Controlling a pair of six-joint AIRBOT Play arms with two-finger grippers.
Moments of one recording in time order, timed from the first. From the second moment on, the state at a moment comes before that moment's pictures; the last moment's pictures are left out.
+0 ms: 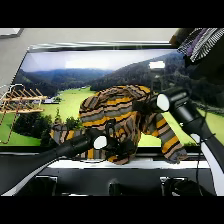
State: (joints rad) left arm -1.02 -1.48 1.10 1.00 -0.80 -2.38; right arm 0.43 -1.20 1.16 -1.58 1.10 2.04
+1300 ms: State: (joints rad) left arm -0.66 -1.41 1.10 1.34 -0.91 -1.44; right arm 0.31 -0.83 0.65 -1.14 1.23 2.40
